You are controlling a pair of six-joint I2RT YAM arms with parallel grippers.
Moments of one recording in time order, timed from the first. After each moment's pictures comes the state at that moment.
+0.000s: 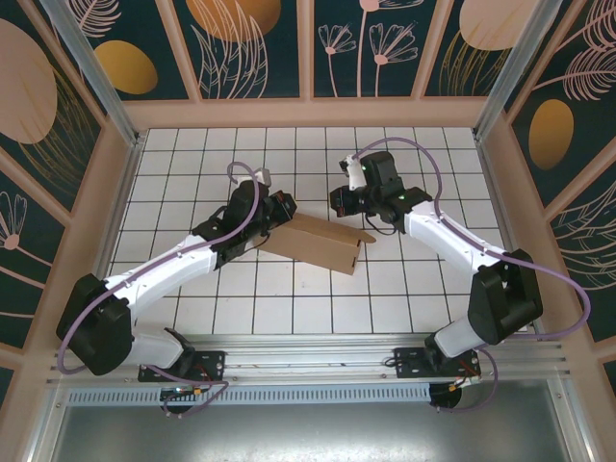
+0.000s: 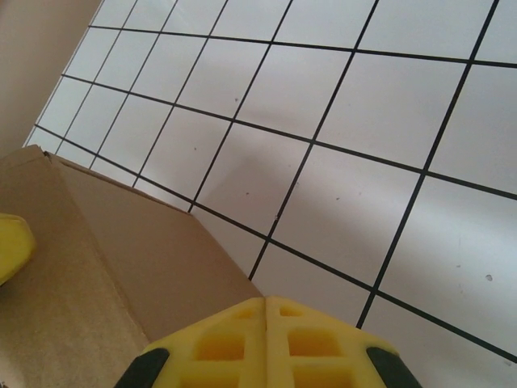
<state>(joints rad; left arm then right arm) -0.68 1.37 0.93 -0.04 -0.02 -0.97 0.52 1.49 1.14 -0.35 -0.31 0.30</state>
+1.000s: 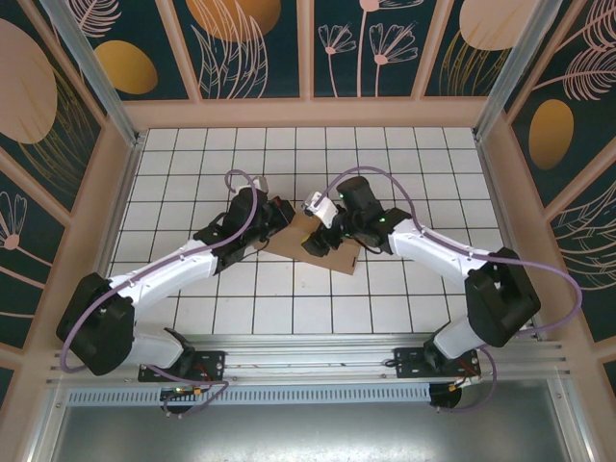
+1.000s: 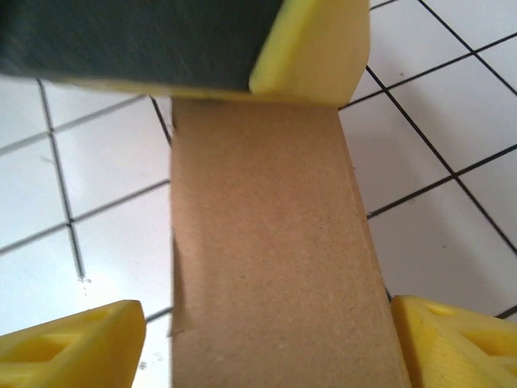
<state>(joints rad) -0.67 1.37 0.85 0.02 0.00 -1.05 0.69 1.50 1.00 -0.24 -0.38 -0.34</state>
